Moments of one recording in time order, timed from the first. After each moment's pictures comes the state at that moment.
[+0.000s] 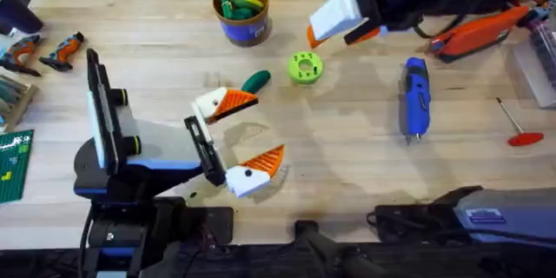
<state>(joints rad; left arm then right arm) 0.00 0.01 0.01 -0.12 1.10 0.01 0.38 1.53 1.54 -1.19 -0.39 0.10</state>
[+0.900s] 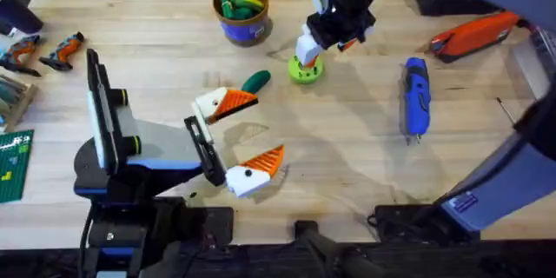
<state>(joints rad) 0.00 0.01 0.01 -0.12 1.10 0.01 0.52 1.91 1.70 -1.23 0.08 0.07</state>
